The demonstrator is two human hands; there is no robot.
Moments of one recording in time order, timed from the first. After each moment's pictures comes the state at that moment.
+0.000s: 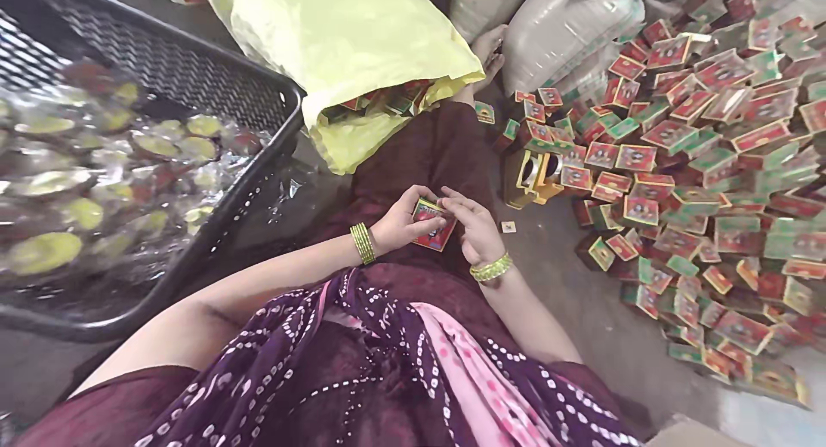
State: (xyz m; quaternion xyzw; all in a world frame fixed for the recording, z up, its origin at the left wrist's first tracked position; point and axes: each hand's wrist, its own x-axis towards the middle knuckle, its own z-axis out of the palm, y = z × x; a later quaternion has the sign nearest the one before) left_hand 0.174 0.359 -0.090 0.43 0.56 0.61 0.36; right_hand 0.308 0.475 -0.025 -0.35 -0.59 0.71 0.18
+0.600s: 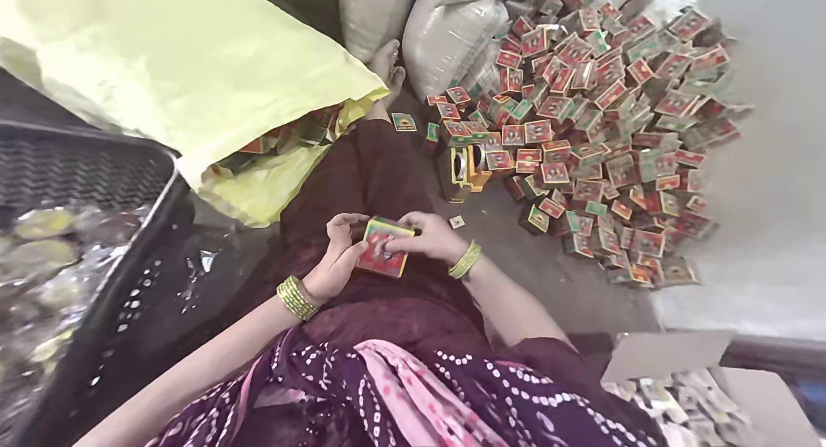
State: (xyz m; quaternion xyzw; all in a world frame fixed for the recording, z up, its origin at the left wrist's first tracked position) left_hand 0.175 0.360 -0.107 0.44 0.48 0.67 0.36; right_hand 0.337 0.517 -0.011 -0.31 -0.79 0.53 0.00
